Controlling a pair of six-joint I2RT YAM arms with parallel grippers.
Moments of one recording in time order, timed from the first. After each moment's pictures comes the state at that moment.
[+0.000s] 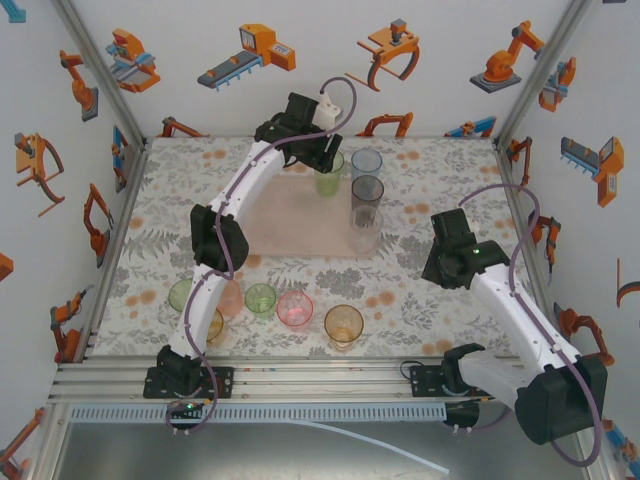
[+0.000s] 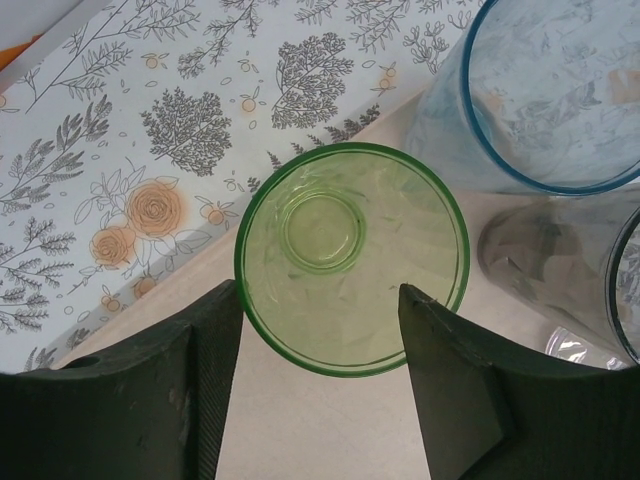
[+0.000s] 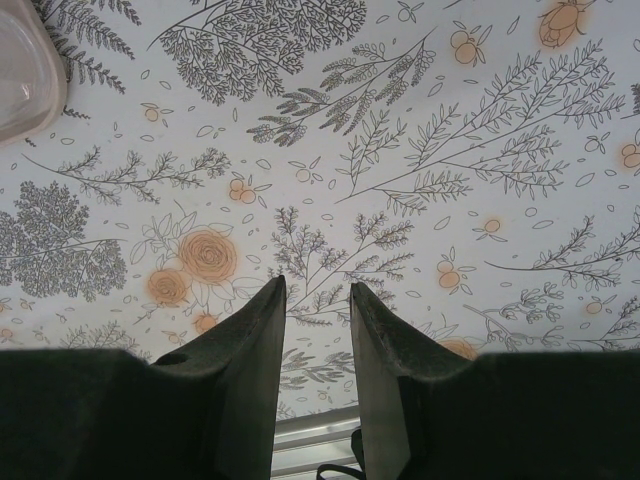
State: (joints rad) left arm -0.56 2.50 2.59 -0.84 0.15 0.12; right arm 0.29 1.05 0.84 -0.90 0.18 0.59
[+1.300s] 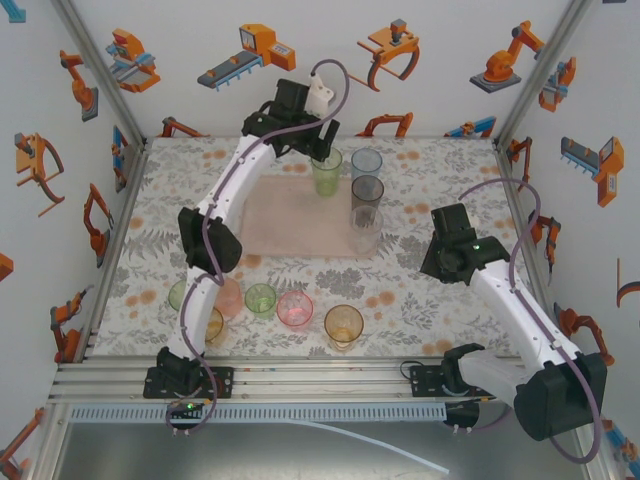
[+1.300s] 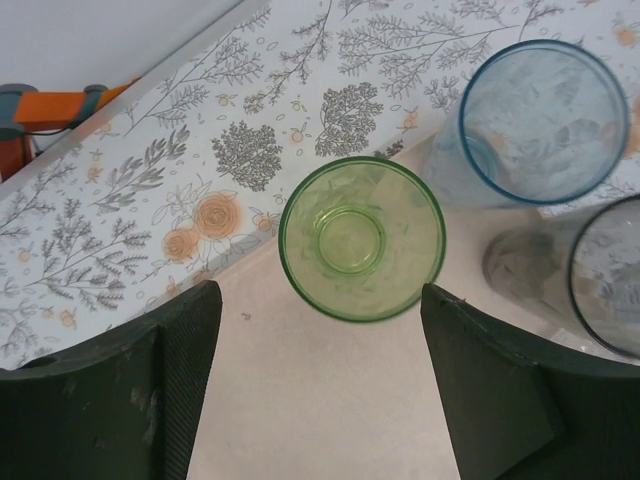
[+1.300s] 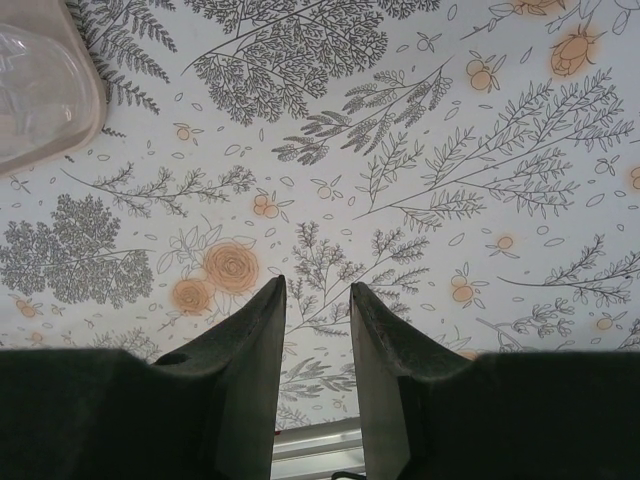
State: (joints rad) left arm -0.55 2.39 2.60 -0.86 0.09 0.13; right arm 0.29 1.07 0.88 -0.87 0.18 0.59
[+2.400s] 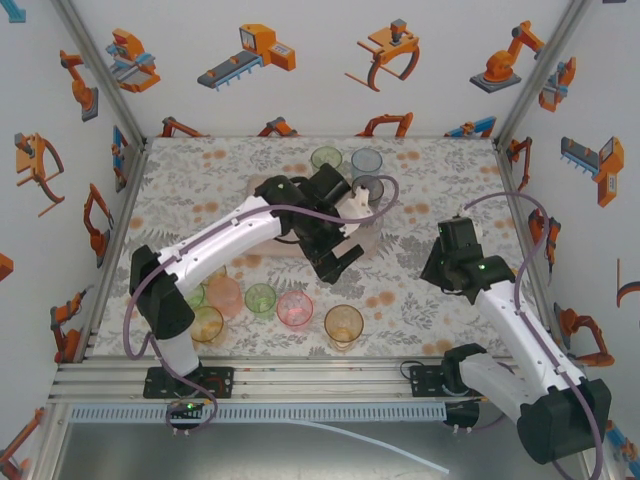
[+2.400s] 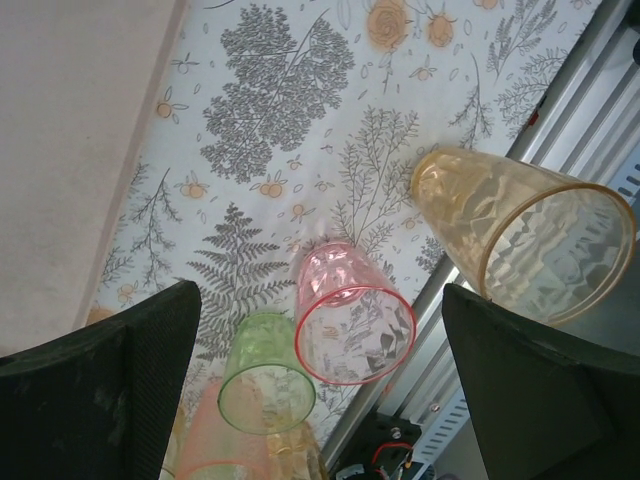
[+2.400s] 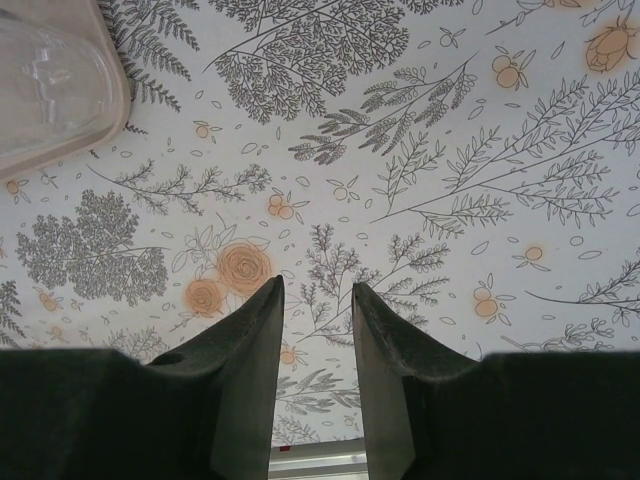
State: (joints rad) left arm -0.97 1.78 1.76 -1.12 0.19 0.18; right arm 0.27 0.94 0.75 -0.78 0.12 0.60
